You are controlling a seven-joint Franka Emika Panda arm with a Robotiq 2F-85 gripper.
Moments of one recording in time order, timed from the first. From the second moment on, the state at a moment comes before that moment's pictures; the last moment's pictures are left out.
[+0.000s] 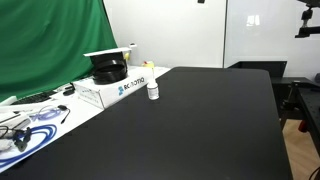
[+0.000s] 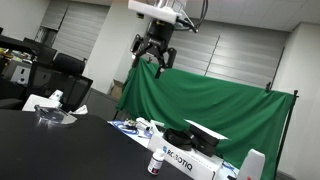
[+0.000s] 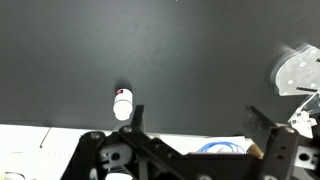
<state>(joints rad) 0.07 -0.37 -0.19 -2.38 0.16 2.23 -0.40</state>
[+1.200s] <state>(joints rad) -0.07 0.48 -0.07 -1.46 0.06 2.06 -0.38</state>
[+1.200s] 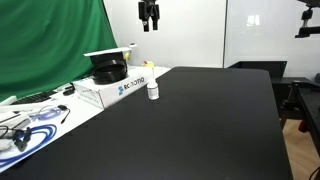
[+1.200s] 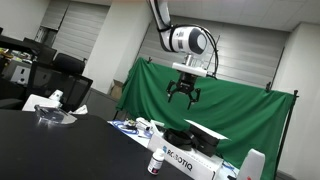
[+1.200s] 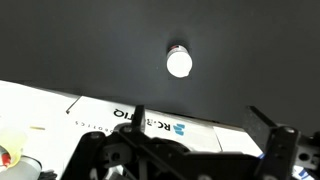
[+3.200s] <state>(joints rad) -0.08 0.63 -0.05 -1.34 0.03 2.05 -0.37</state>
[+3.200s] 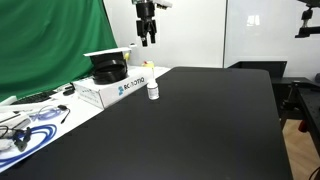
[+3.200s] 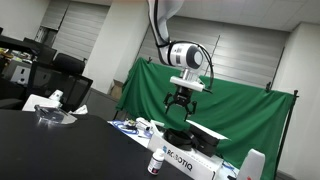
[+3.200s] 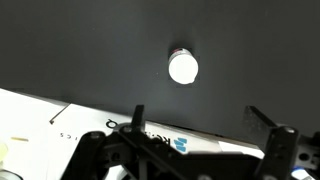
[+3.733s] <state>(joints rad) -0.08 0.70 -0.03 -1.31 0.00 2.06 -0.37</state>
